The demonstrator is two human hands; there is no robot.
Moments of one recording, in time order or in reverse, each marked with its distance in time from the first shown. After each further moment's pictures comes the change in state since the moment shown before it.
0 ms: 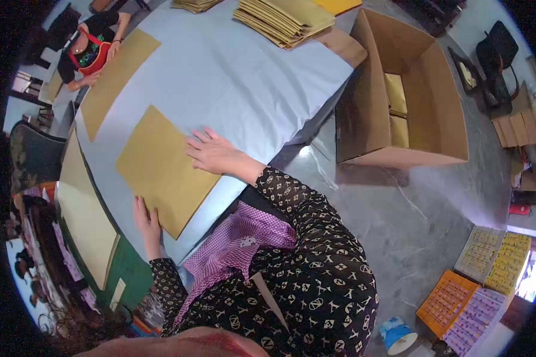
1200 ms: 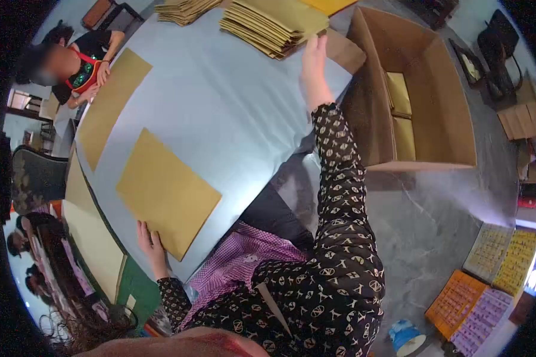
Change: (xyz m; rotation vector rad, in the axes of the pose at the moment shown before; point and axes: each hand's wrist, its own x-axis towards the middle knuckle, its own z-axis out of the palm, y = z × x) left_hand -0.001 0.000 -0.001 -0.081 0.079 0.037; right_hand -0.054 0.251 -0.164 0.775 1.311 0.666
